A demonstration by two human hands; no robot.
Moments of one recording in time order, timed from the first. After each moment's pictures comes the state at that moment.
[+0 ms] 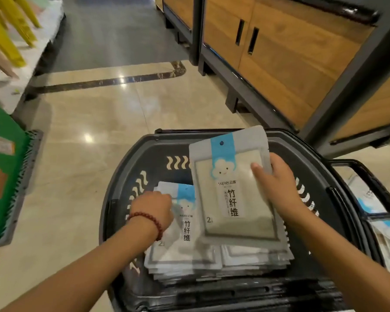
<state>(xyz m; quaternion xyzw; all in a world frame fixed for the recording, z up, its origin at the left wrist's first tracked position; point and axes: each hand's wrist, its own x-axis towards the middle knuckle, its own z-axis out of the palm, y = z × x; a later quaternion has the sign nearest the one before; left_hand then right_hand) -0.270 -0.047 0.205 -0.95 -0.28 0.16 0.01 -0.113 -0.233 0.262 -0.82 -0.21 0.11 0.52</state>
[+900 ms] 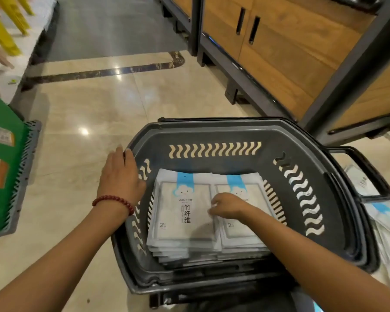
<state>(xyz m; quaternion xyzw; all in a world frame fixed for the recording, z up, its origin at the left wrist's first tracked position) -0.318 0.006 0.221 -0.92 -0.39 -0.01 -0.08 -0.160 -0.181 0.172 -0.86 -0.31 0.39 0.05</state>
